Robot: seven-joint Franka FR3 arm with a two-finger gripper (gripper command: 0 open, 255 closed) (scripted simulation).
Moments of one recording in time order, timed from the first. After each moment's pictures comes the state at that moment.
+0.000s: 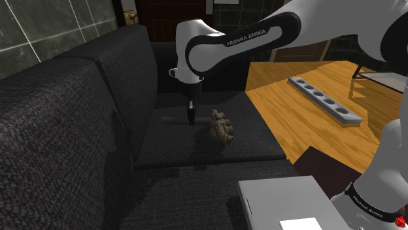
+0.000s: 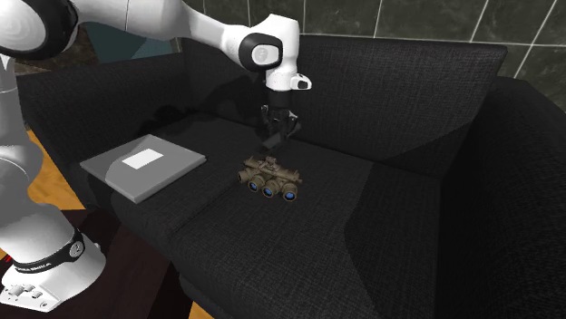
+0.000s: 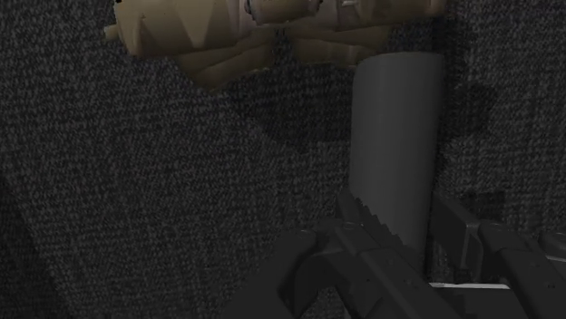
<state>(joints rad) 0.39 0.36 0.10 -1.62 0.03 1.95 -0.43</state>
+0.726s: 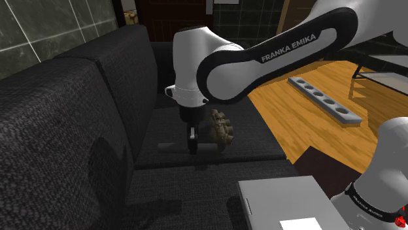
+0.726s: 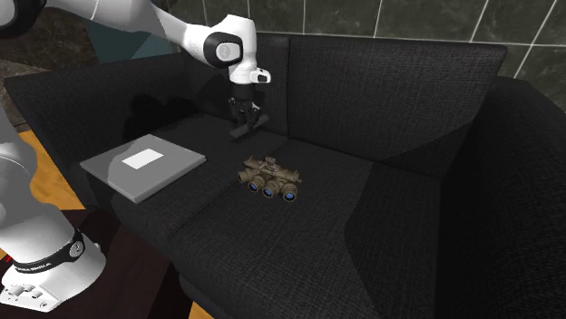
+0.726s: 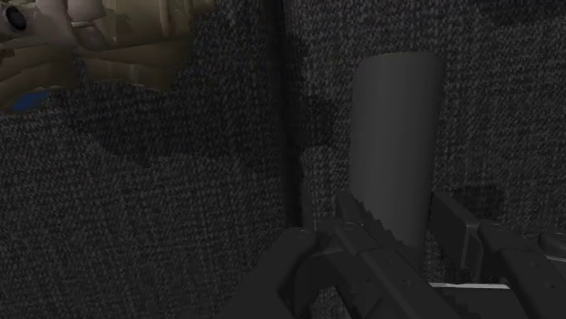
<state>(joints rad) 0.52 0.19 0.19 -1.87 0.04 2.04 -0.22</state>
